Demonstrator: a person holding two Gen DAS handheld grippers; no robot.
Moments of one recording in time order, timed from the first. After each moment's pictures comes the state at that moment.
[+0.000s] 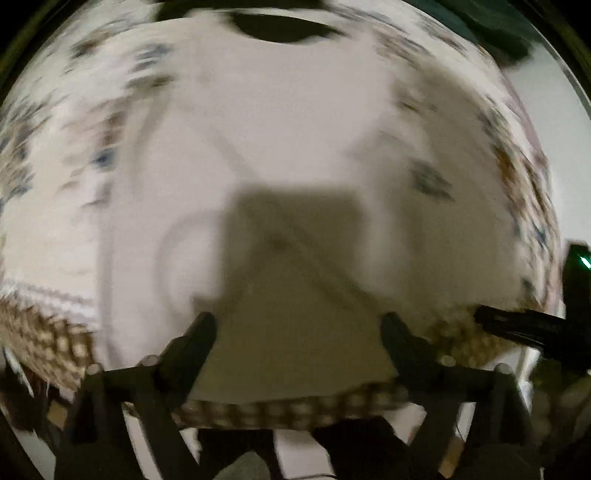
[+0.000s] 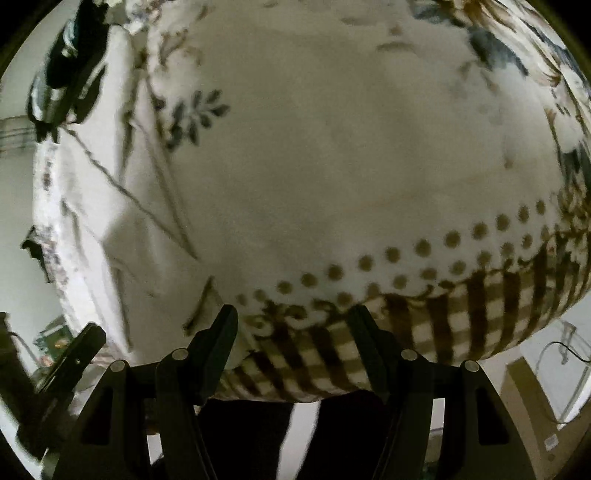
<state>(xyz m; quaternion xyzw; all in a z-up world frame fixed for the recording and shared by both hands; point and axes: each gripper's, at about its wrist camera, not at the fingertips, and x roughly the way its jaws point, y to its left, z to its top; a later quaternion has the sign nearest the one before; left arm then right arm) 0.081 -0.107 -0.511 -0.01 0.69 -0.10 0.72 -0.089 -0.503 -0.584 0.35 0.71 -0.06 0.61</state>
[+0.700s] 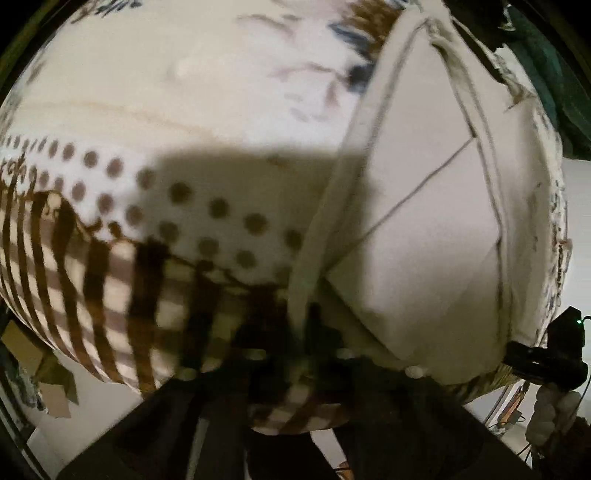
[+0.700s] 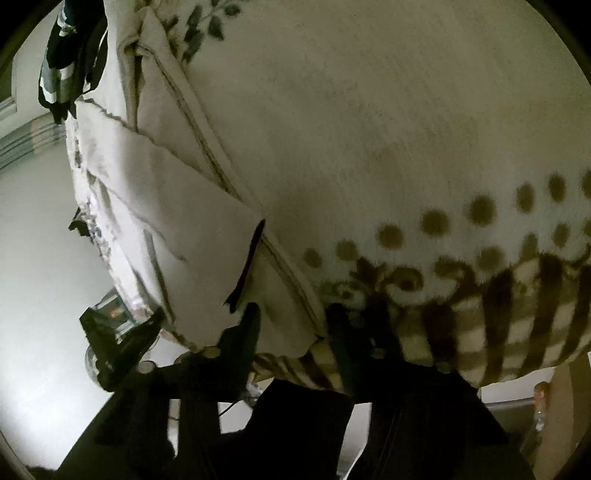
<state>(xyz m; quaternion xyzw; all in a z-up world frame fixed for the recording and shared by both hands) 0.028 0.078 -0.585 -0.15 0.72 -0.03 0.68 -0.121 -0.474 -0.648 0.45 0.73 0.03 0.52</state>
